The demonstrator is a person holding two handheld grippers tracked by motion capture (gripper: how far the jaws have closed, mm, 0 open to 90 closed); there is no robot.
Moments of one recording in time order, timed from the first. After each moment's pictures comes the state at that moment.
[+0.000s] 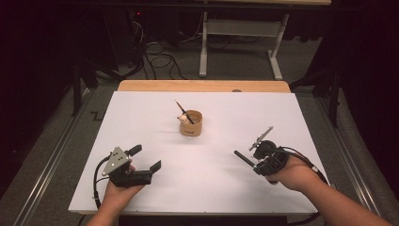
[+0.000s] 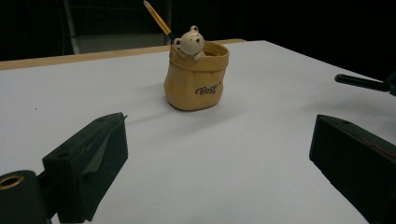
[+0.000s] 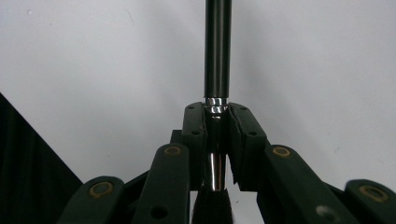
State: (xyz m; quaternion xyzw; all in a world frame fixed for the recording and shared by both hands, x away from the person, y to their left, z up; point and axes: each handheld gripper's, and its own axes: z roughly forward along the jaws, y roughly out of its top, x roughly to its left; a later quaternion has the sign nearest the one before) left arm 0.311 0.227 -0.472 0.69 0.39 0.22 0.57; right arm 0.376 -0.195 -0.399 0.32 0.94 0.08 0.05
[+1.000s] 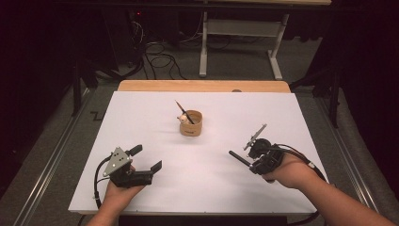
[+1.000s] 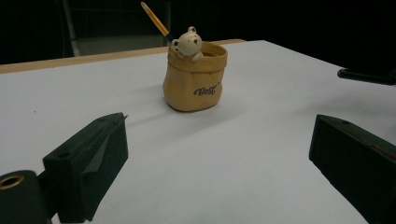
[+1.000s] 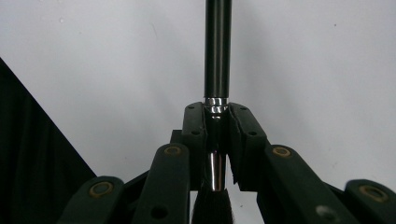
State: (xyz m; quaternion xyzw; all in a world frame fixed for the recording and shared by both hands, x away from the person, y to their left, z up) left arm 0.310 0.225 -0.472 0.69 0.39 0.23 0.57; right arm 0.375 -0.179 -0.386 0.28 0.95 0.08 0.05
